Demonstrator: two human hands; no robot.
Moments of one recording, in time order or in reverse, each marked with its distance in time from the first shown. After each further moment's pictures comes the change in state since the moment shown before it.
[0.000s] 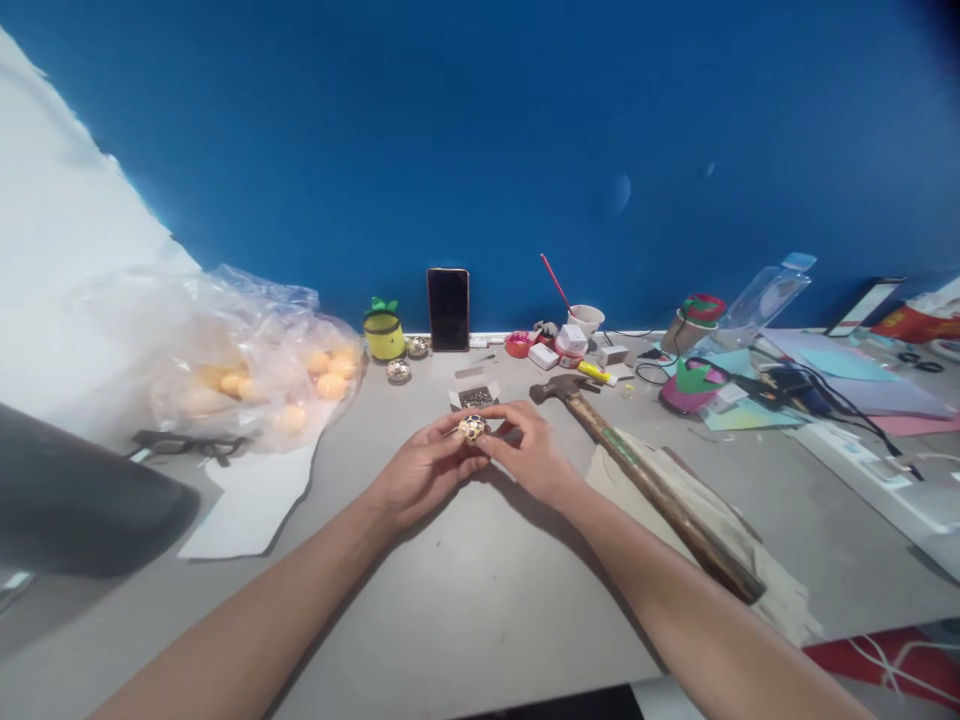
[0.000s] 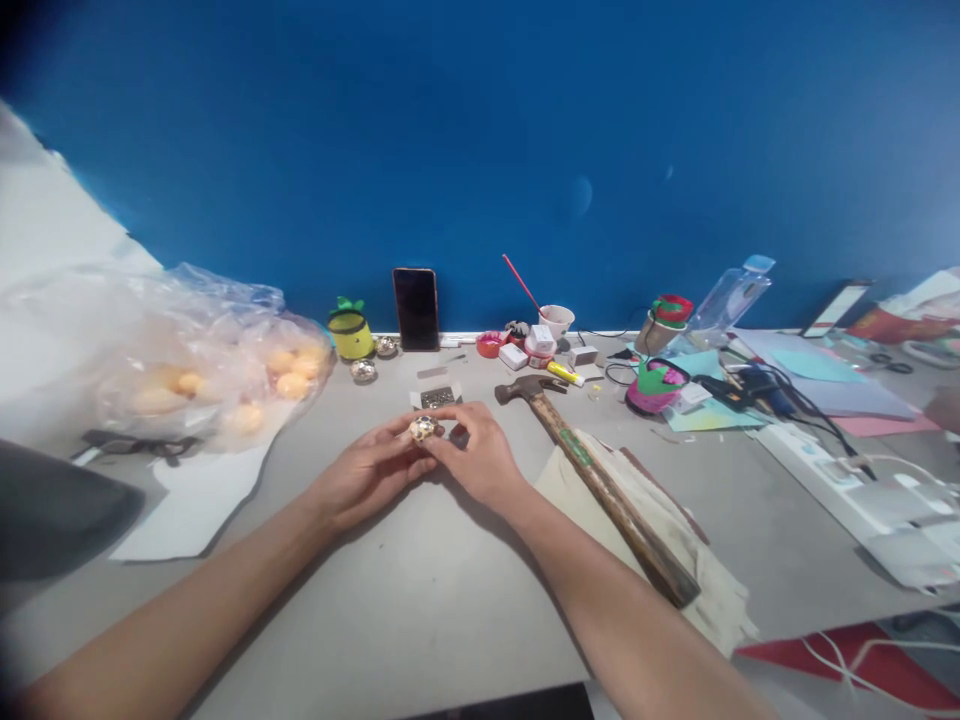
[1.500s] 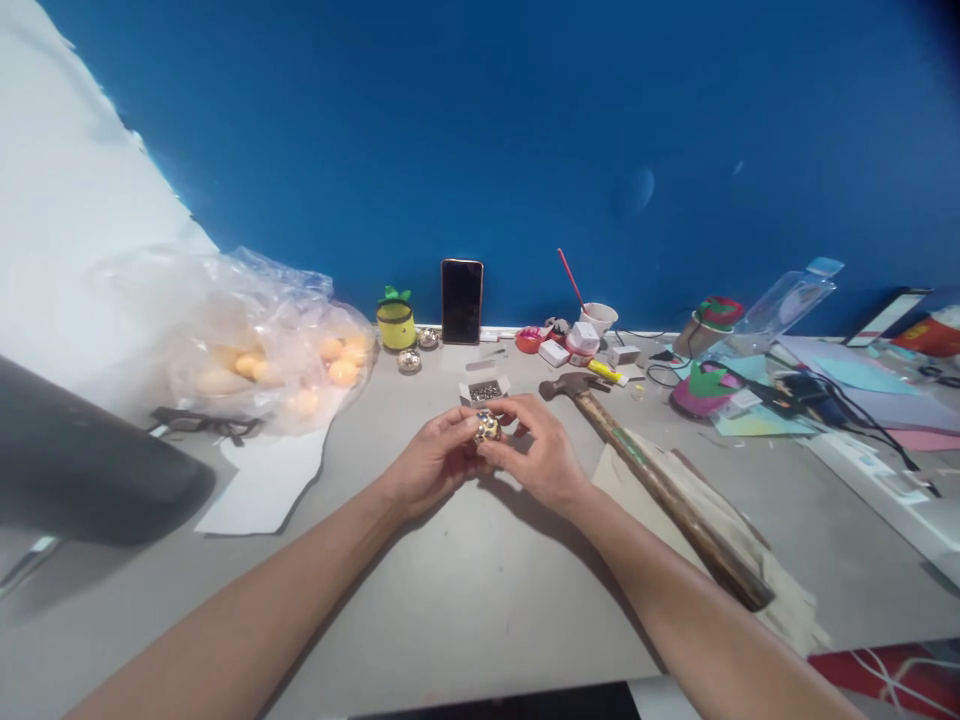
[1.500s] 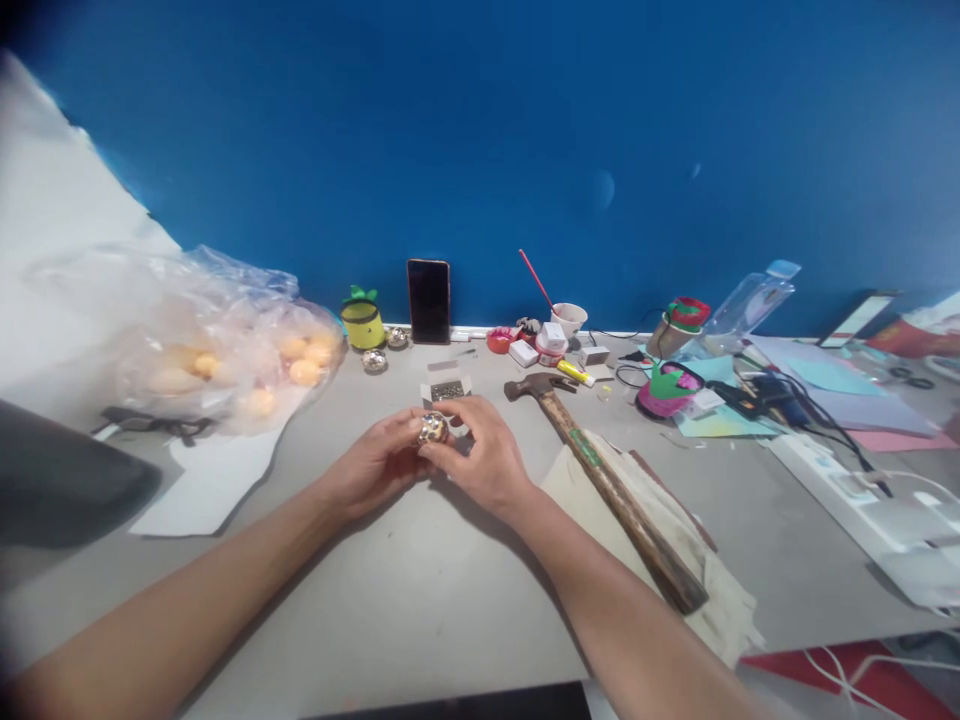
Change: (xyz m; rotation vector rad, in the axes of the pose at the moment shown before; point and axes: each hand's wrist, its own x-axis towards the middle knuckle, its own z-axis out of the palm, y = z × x) left_hand -0.004 -0.002 0.002 0.091 -0.029 0.033; right_hand -0.006 -0.003 0.001 -0.094 0.002 -0.293
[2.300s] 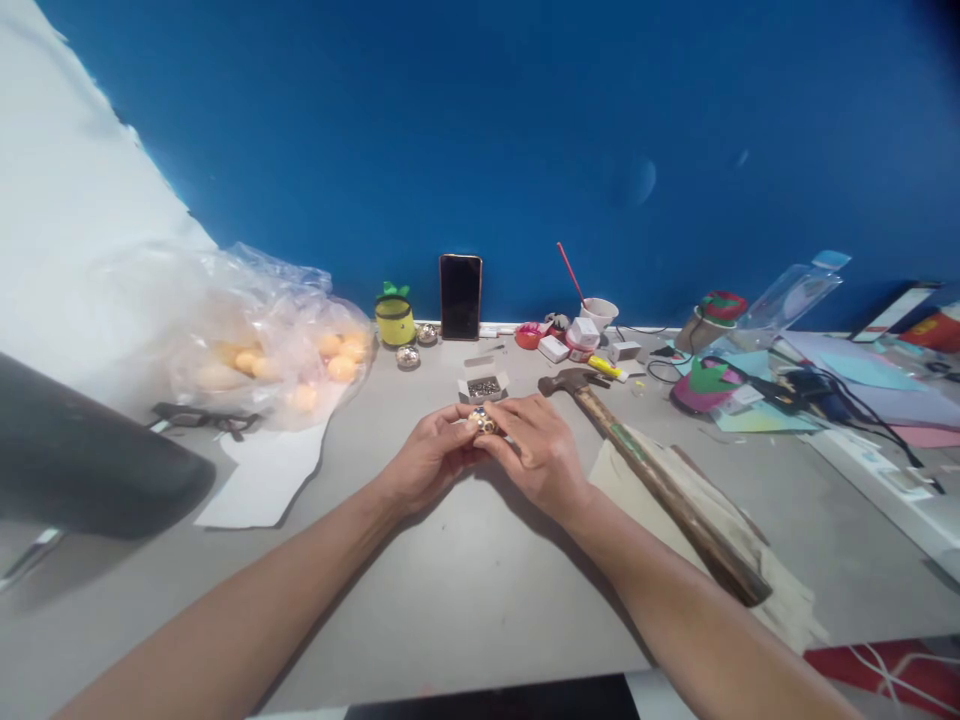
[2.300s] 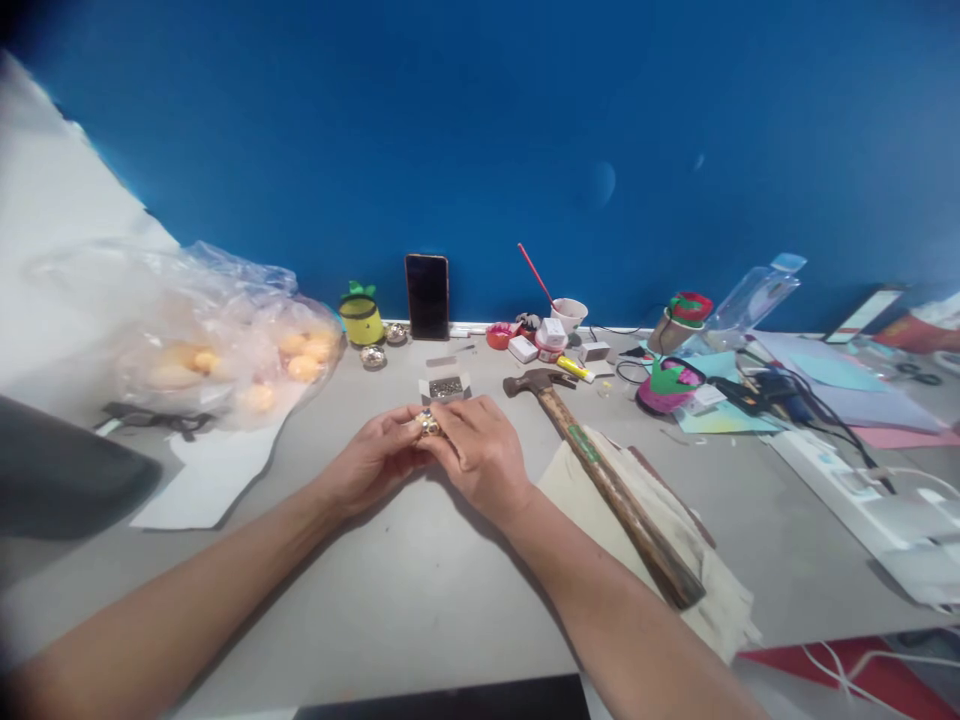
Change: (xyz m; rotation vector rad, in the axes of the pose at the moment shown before) left_hand 0.001 -0.004 -0.004 0.029 0.002 0.043; right_hand -0.004 0.000 0.001 -0.401 0.130 -0.381
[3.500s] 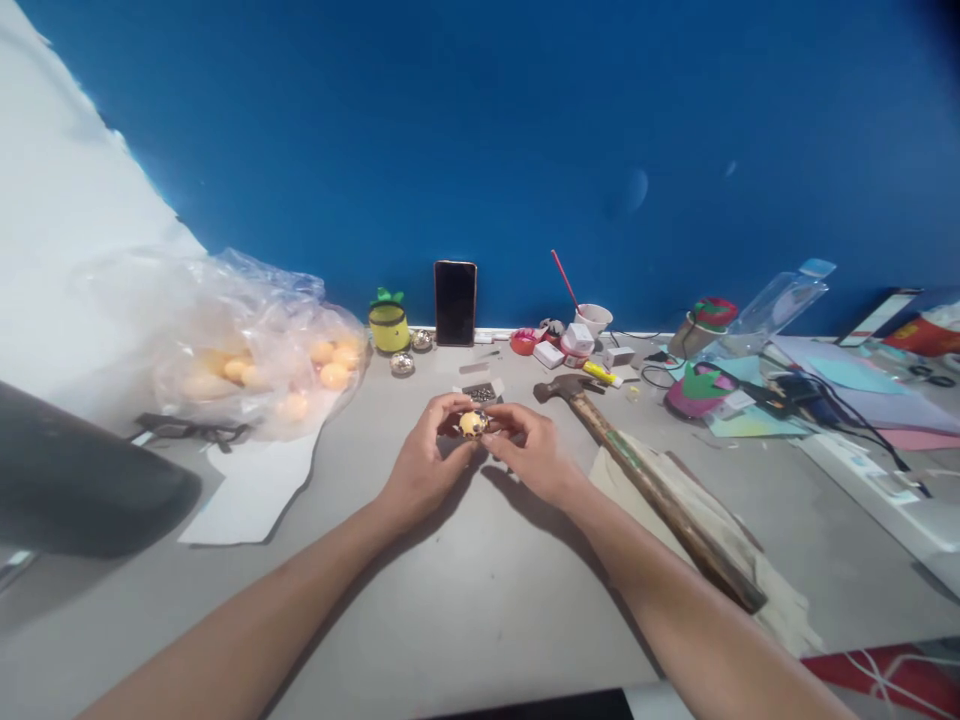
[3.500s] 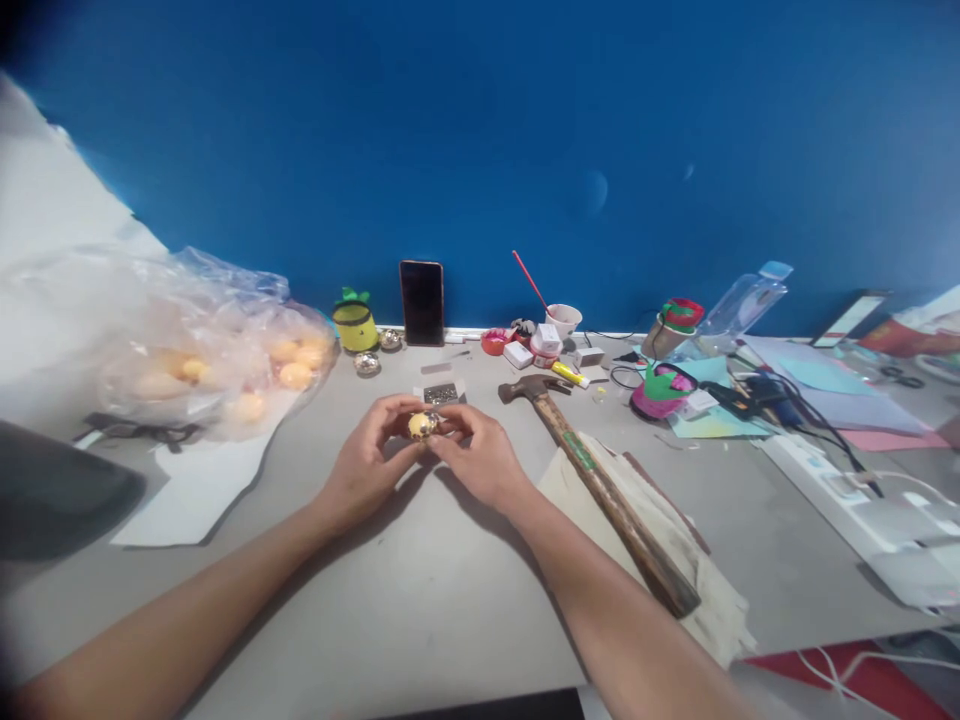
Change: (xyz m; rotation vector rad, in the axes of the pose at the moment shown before) left_hand -0.007 0.001 0.007 0.714 0.244 0.414; right_hand 0.007 0.008 0.001 0.623 -0.227 0.726
